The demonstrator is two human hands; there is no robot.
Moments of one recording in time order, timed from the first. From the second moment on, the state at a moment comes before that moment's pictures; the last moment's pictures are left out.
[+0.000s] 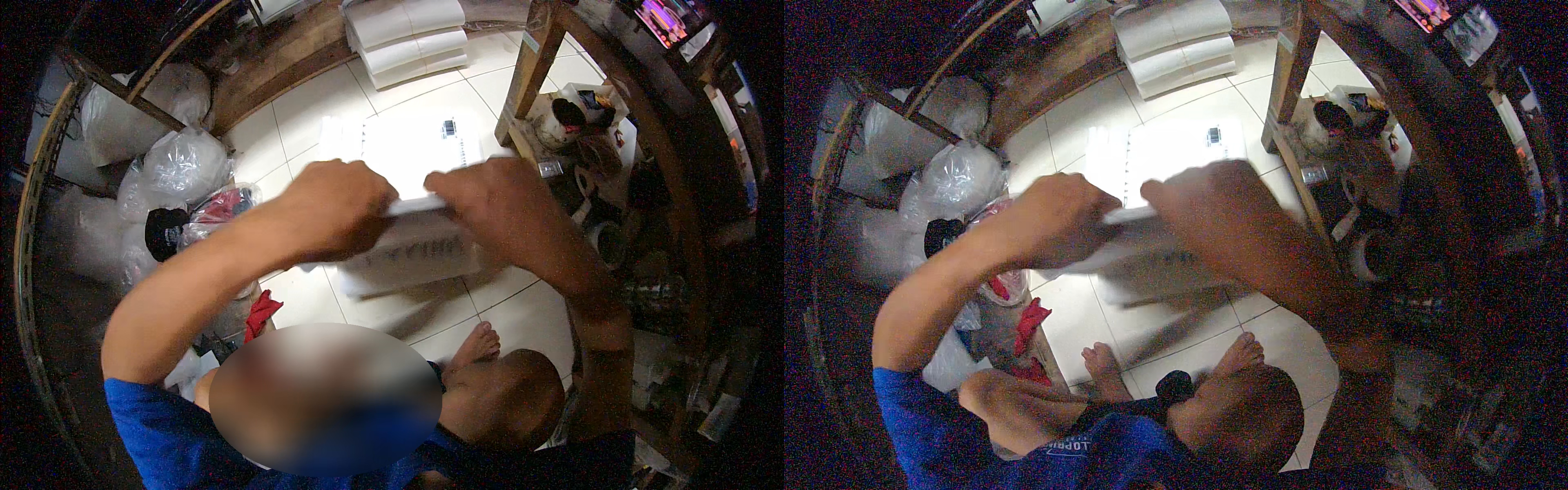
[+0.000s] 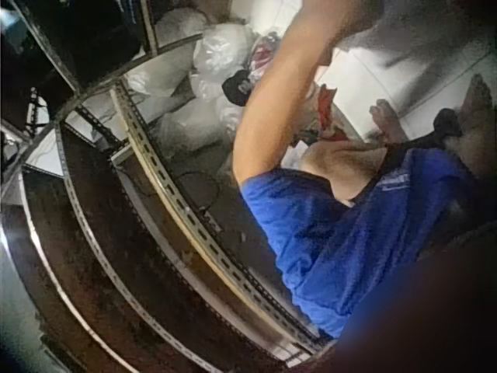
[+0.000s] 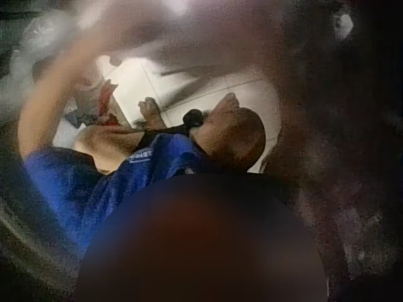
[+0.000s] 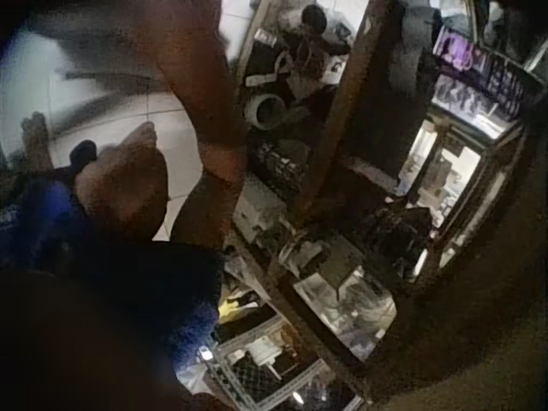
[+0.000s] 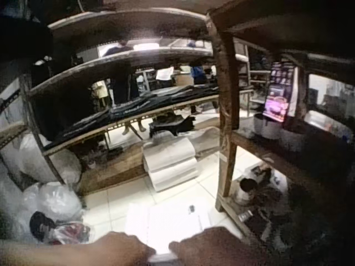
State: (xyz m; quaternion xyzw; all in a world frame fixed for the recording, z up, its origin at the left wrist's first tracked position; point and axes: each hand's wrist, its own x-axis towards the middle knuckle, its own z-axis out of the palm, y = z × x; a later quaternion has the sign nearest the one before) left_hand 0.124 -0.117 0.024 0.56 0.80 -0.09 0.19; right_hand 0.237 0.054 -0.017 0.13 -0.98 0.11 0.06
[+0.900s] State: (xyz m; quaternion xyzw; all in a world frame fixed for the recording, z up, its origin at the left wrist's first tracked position) left_hand 0.148 -0.208 0.143 0.12 0.84 0.52 0.05; right_hand 0.273 0.006 -0.257 -0.21 -0.23 0.94 -0.16
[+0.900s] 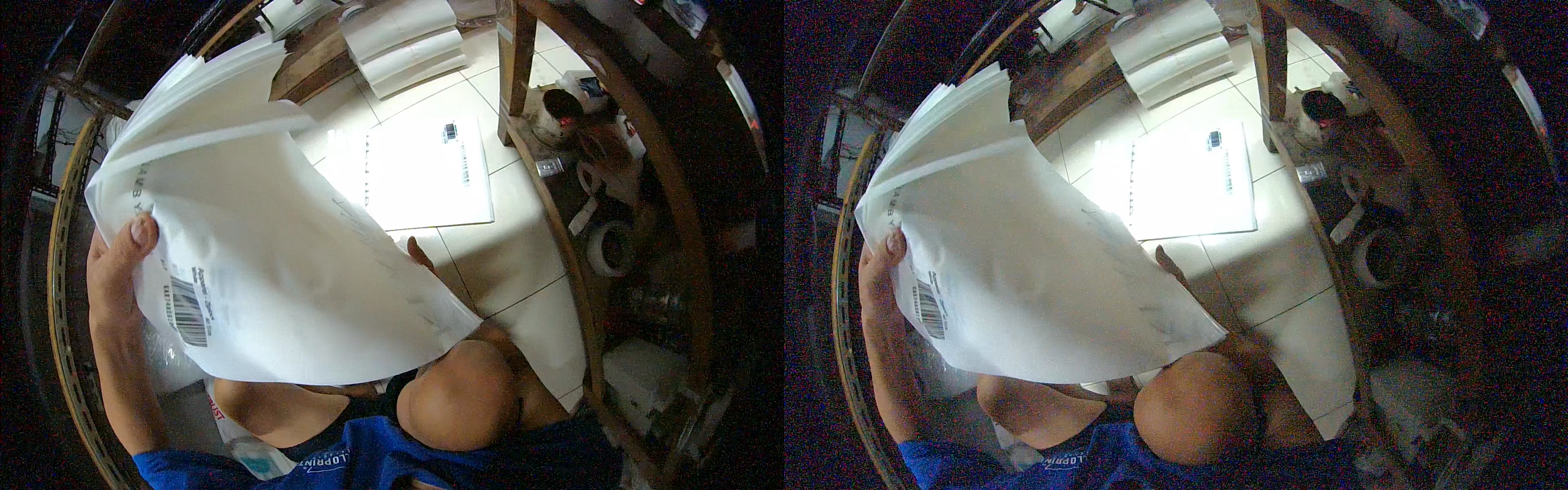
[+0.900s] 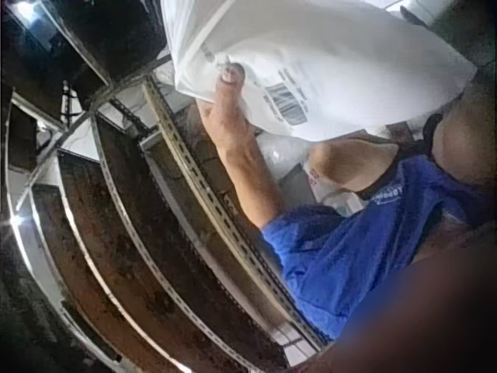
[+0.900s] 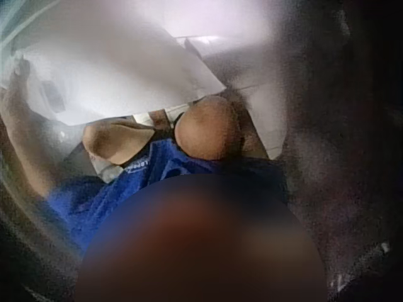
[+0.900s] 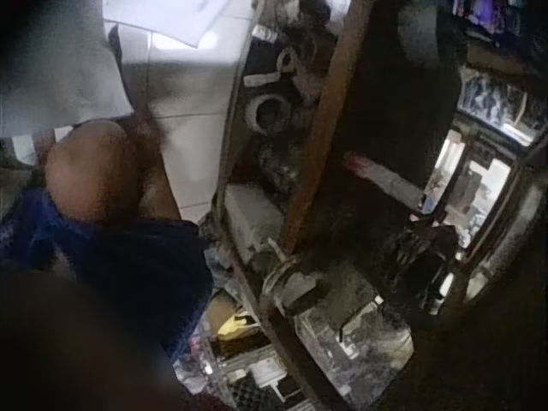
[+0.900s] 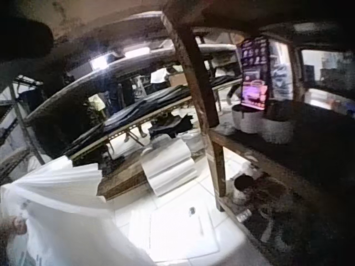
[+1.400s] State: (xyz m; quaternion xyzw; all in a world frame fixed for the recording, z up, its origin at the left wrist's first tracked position) left_hand 0.130 -0.226 0.080 0.07 0.87 0.43 0.23; right_hand 0.216 0.063 -0.233 -0.14 -0.35 0.90 -0.24
